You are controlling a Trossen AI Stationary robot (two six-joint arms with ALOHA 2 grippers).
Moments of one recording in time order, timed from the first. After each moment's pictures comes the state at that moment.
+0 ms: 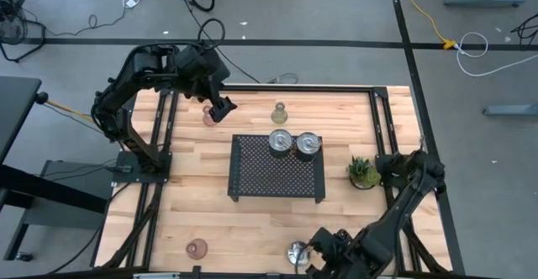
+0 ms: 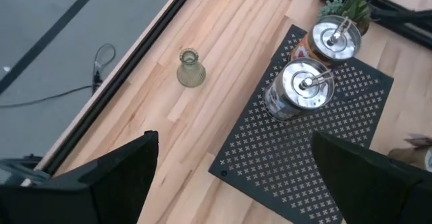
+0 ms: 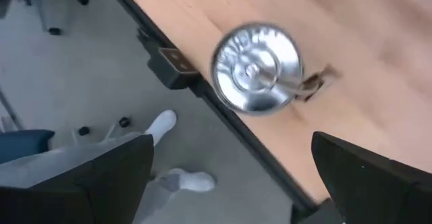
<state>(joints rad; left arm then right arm) 0.23 1.64 2.32 -1.57 -0.13 -0.26 0.85 1.96 1.82 -1.03 0.25 1.62</state>
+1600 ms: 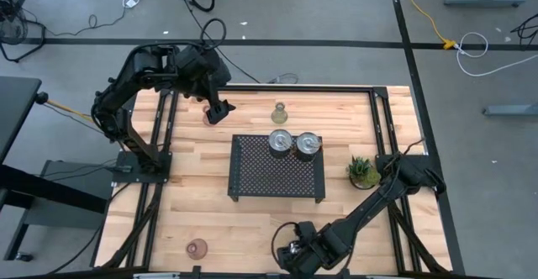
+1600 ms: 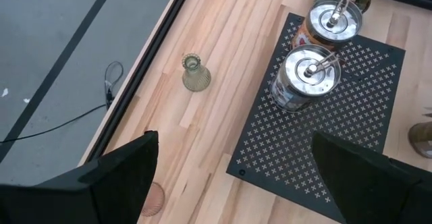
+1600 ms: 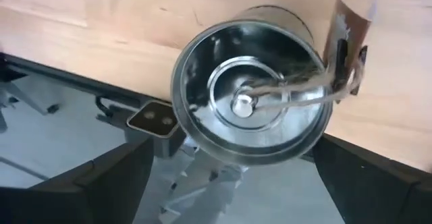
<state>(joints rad) 0.23 1.64 2.32 -1.57 -0.14 -0.11 0.70 2.12 1.82 -0.92 0.03 2.09</state>
